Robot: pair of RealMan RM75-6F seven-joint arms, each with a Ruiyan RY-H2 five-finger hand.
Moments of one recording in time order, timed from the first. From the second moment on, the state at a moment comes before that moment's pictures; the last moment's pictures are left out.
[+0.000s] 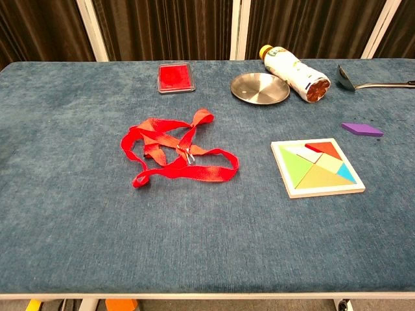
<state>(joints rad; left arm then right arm) -0.14 -1.30 -0.04 -1.56 1.54 1.49 0.16 0.09 -1.16 0.03 -1.58 -1.46 1.38 -0.10</state>
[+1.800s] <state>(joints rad) -0.15 -1.32 -0.03 -1.52 1.49 1.43 0.14 0.64 -1.45 0.18 -1.27 -0.96 0.77 -0.40</state>
